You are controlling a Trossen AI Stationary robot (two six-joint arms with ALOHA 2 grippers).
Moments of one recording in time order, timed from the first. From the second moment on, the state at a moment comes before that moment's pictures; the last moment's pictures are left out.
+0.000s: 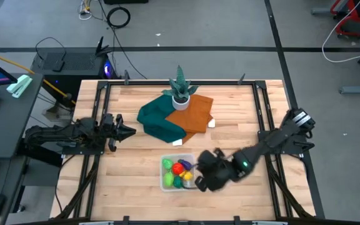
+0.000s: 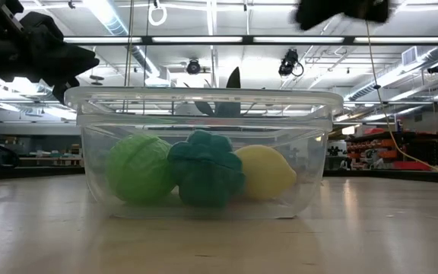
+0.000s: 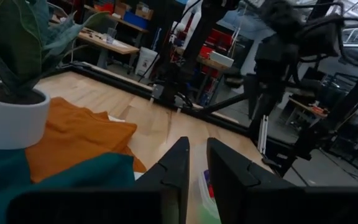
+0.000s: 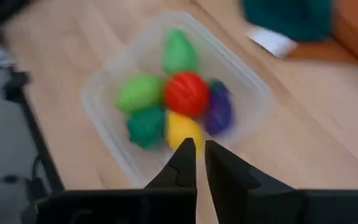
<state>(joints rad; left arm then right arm) 0.01 0.01 0.01 0.06 -0.02 -0.40 0.56 1.68 1.41 -0.77 0.45 1.12</state>
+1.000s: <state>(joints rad) 0.01 0.01 0.01 0.08 -0.02 -0.40 0.27 0.19 0.54 -0.34 0.30 0.51</state>
